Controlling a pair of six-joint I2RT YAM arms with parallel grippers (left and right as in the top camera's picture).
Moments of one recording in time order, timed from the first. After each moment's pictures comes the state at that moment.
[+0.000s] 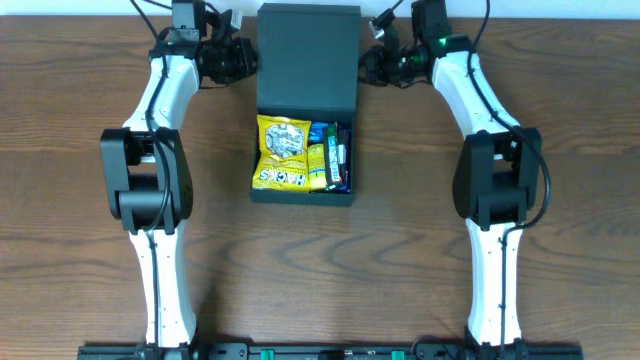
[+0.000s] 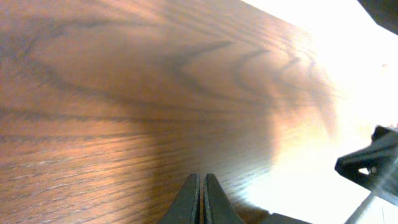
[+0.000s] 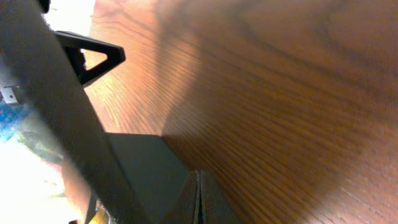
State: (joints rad) left arm -0.02 2.38 2.00 -0.53 0.71 -0.28; right arm 0.15 2.50 2.21 -0.73 -0.88 0.19
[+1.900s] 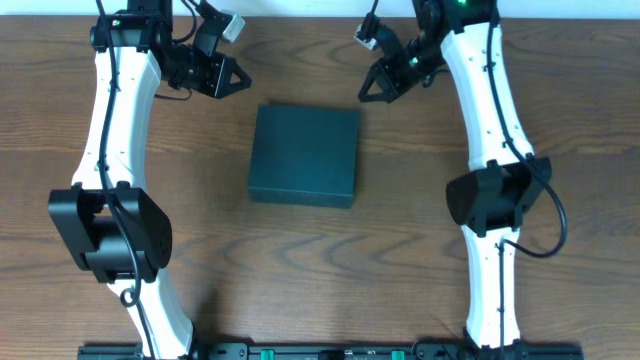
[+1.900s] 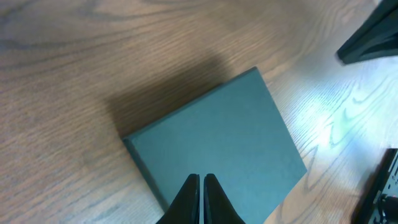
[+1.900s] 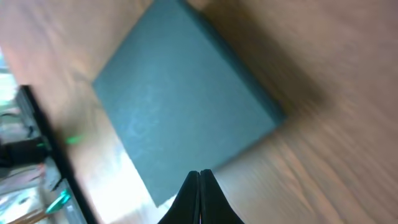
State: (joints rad) left arm 0.01 2.04 2.00 -1.21 0.71 0.41; right arm 0.21 2.42 2.68 -1.67 -0.60 -0.44
